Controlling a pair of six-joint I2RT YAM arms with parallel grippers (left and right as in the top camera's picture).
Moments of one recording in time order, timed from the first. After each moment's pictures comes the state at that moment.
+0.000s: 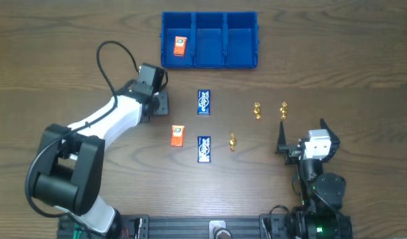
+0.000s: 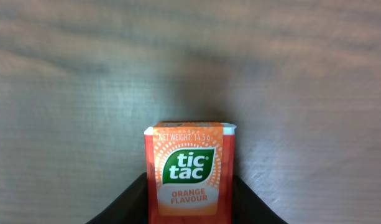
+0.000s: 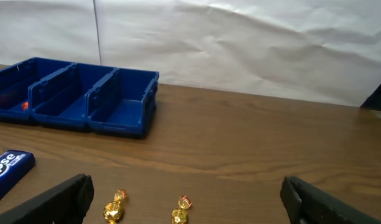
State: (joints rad) left arm -0.34 1.78 0.97 -0.36 -0.11 -0.33; right arm 0.02 0.01 0.01 -0.08 -0.01 -0.10
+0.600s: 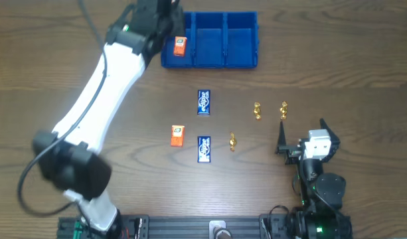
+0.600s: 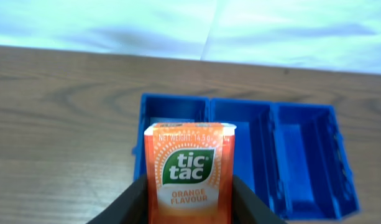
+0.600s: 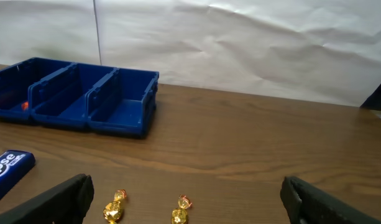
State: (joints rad) left arm -0.39 1.94 1.88 -0.68 -0.17 -0.36; right arm 0.02 0.01 0.01 -0.08 -0.01 -0.10
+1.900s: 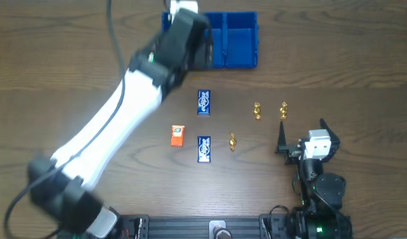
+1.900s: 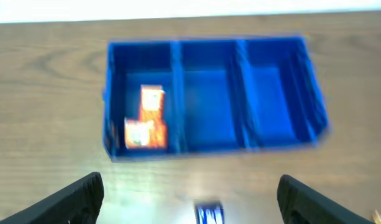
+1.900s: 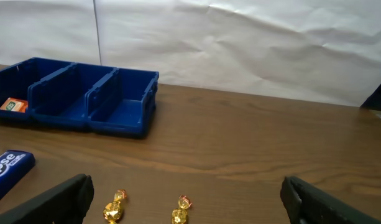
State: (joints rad) left arm -0.59 1.70 1.56 -0.67 -0.28 -0.40; right arm 0.02 0.01 0.01 -0.08 -0.01 -0.10
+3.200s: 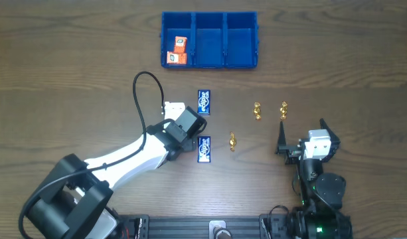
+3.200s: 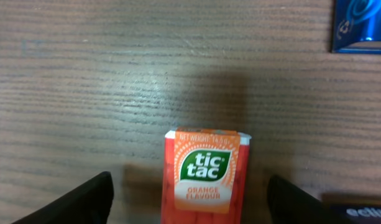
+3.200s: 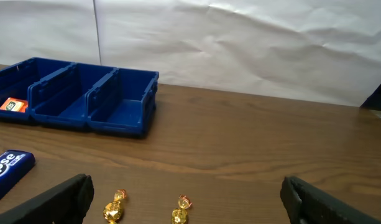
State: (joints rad) left arm -0.75 1.62 0.76 -0.40 -0.29 -0.70; right arm 0.02 0.01 0.01 -0.08 -0.01 -0.10
